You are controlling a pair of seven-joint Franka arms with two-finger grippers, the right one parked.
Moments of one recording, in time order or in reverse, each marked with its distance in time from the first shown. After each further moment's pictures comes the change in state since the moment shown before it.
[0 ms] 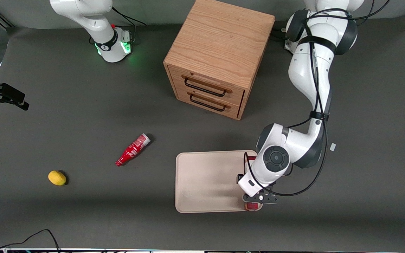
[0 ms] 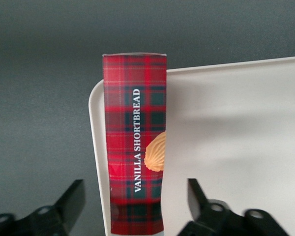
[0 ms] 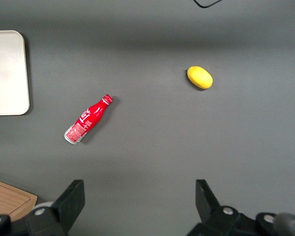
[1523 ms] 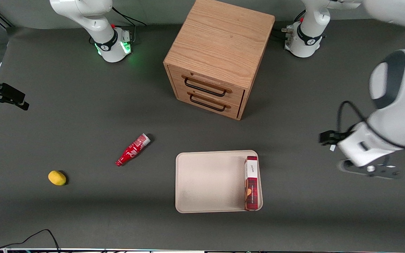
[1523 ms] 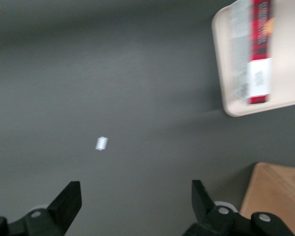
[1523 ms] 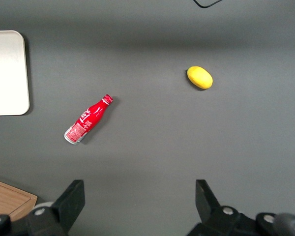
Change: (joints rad) arm 0.179 -0.550 0.155 -0.147 0.001 -0.632 0.446
